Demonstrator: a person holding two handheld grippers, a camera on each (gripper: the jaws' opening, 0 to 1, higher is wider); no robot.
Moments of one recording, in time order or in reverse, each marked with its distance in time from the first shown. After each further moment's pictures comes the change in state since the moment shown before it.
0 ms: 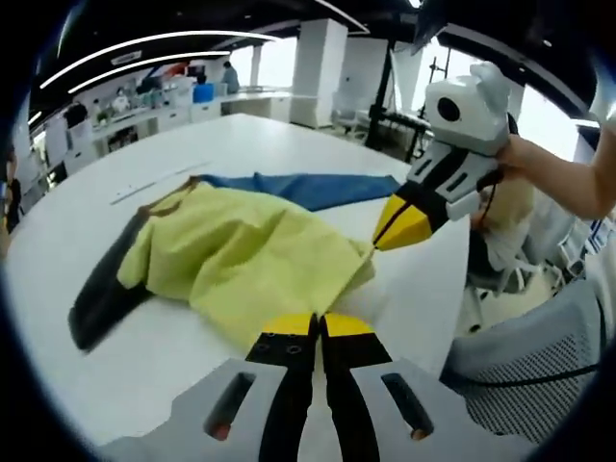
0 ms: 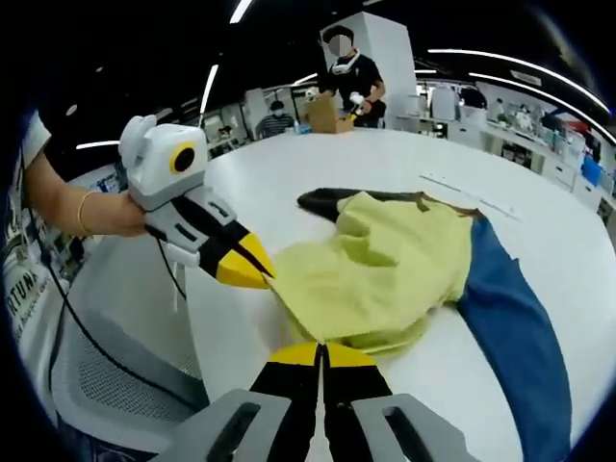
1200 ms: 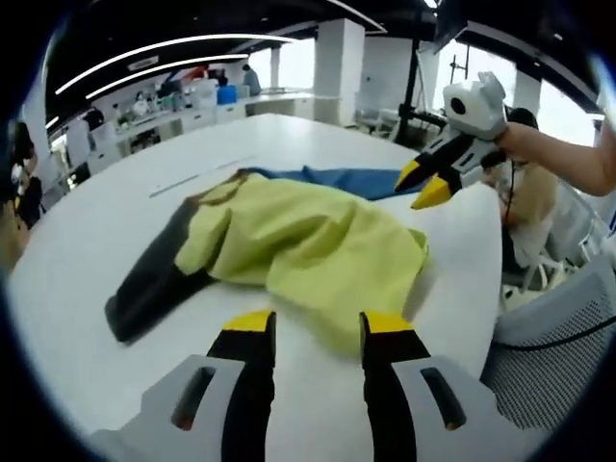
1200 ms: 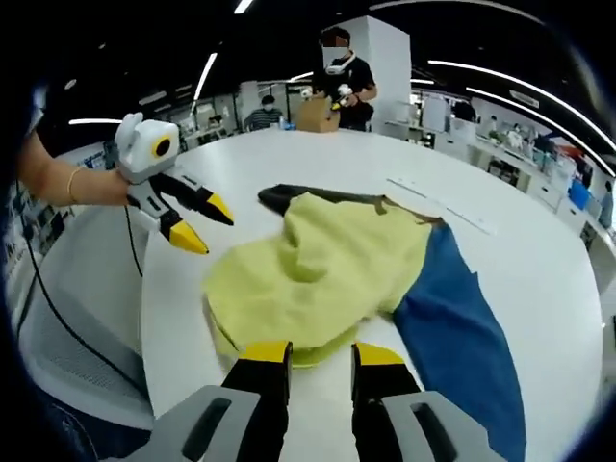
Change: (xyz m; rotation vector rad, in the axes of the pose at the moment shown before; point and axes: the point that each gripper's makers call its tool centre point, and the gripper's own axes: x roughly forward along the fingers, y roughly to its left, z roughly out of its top) left arm -0.024 0.069 -0.015 -0.002 -0.010 0.124; right arm -0.001 -0.075 0.004 -0.120 0.026 -0.130
